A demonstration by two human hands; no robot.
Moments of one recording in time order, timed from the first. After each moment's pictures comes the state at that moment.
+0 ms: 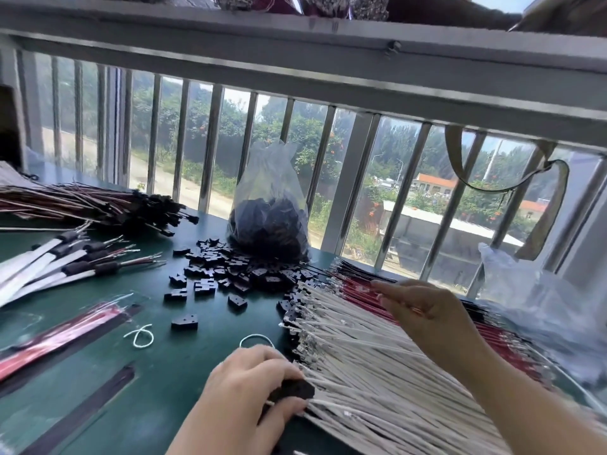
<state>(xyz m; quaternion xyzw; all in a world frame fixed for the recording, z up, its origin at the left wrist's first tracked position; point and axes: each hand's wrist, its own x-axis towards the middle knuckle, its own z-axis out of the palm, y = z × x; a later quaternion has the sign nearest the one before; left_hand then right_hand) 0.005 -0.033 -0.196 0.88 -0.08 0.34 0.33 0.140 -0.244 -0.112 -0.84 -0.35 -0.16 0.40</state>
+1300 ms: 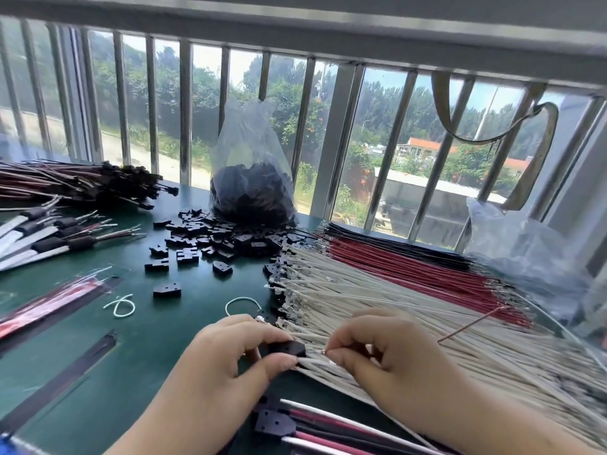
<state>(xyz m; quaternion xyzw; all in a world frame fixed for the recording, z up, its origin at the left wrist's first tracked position) -0.006 -0.037 -0.194 0.85 -0.08 0.28 0.43 0.061 -0.237 -0.147 -0.85 -0.43 -0.07 0.29</state>
